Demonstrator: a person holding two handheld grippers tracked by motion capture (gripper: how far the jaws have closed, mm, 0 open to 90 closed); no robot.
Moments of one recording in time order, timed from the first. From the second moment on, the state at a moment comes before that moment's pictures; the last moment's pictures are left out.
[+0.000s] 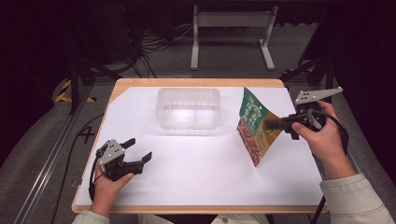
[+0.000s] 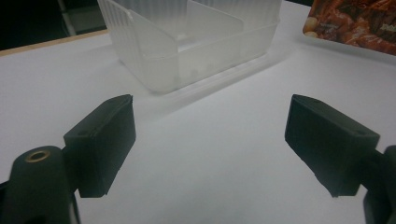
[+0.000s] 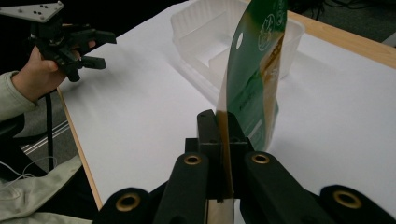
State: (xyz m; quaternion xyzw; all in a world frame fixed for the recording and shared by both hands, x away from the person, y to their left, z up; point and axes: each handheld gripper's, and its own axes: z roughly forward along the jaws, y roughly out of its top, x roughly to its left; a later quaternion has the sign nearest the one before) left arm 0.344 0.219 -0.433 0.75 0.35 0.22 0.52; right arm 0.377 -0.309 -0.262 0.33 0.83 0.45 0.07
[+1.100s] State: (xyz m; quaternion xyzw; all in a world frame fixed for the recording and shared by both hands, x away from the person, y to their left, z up) left arm 0.339 0.225 -0.432 0.74 0.36 0.22 0.52; right arm 0.397 -0.281 -0.211 0.29 0.81 0.50 0.08
